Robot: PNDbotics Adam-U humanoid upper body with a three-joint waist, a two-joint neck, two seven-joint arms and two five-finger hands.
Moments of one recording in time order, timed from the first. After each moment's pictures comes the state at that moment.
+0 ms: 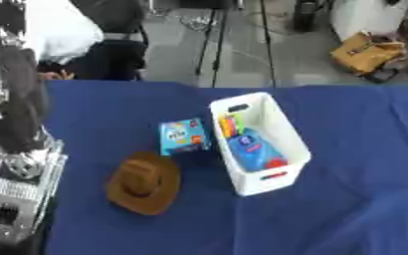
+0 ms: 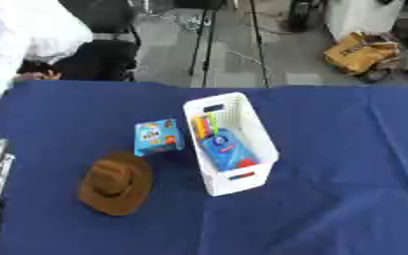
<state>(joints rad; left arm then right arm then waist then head) -0.58 0.28 0.05 -1.99 -0.24 -0.50 0.33 -0.45 -0.35 -0.22 -1.98 0.95 -0.10 -0.91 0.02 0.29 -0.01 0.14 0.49</state>
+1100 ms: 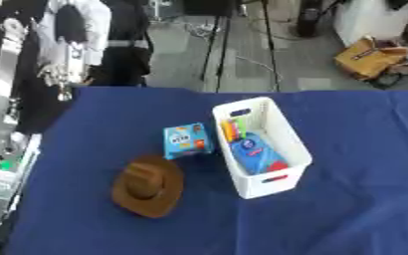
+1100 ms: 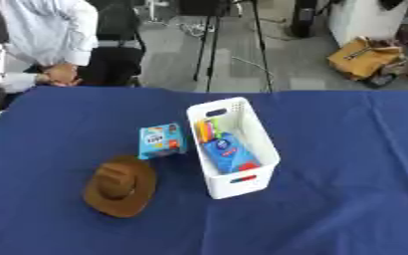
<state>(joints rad) -0.59 0.61 -0.04 -1.97 -0.47 -0.17 0.01 -0.44 -0.35 -0.21 -1.98 0.95 -0.09 -0.91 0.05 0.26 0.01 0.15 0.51</state>
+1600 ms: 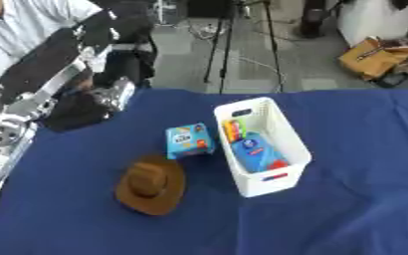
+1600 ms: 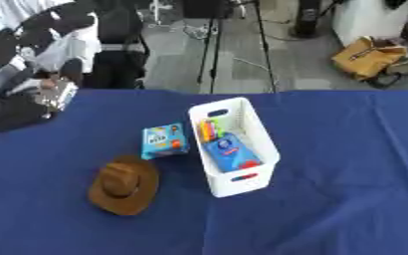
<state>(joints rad) -0.64 0.75 -0.16 -1.84 -0.53 -0.17 -0.28 -0.43 -0.35 -0.20 -1.98 0.95 -0.09 -0.91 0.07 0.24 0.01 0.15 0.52</state>
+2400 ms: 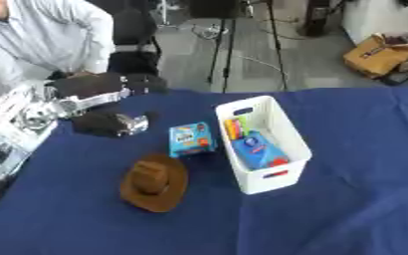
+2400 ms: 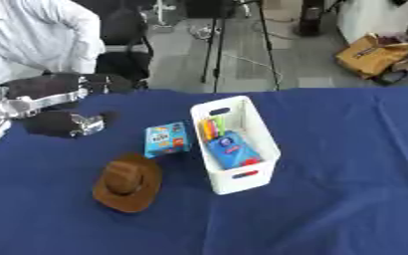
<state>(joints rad) -0.74 0.77 -0.28 -1.58 -0.45 -0.12 -0.63 -0.43 -0.35 -0.19 -1.98 0.94 -0.08 -0.91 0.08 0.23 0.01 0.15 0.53</state>
